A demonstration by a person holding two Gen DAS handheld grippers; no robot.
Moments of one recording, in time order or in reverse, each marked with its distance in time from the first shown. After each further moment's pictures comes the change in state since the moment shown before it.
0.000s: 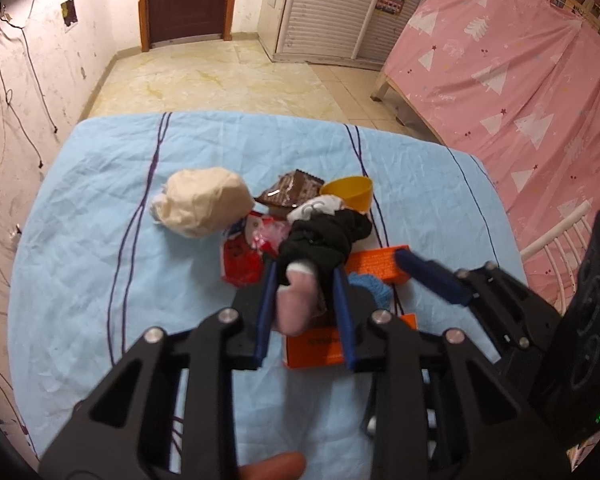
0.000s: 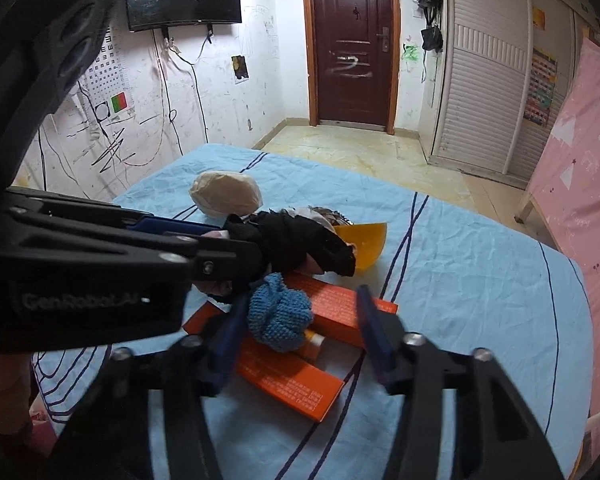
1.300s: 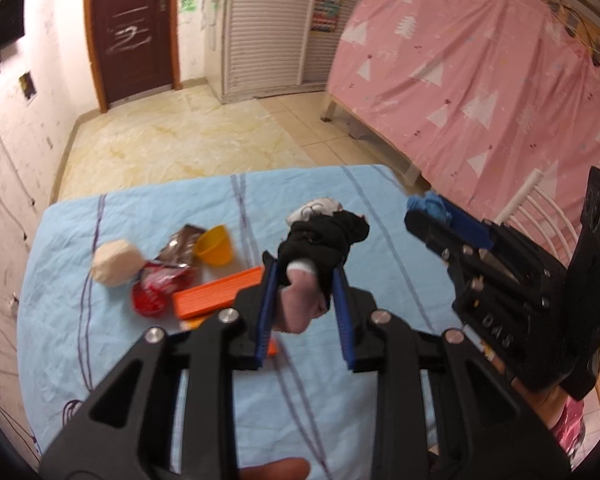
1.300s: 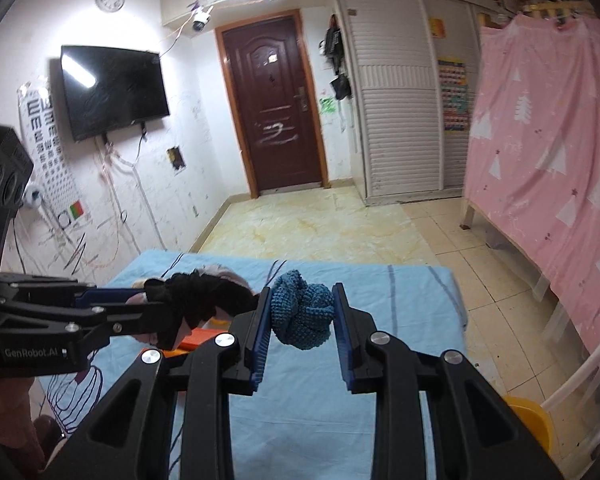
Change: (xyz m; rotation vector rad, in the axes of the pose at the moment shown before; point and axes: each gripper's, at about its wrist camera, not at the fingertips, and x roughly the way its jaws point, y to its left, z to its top) left arm -0.050 -0.116 -0.002 0.218 -0.111 -0.061; right arm -0.144 -0.120 -0.025 0.257 -0.287 -0.144
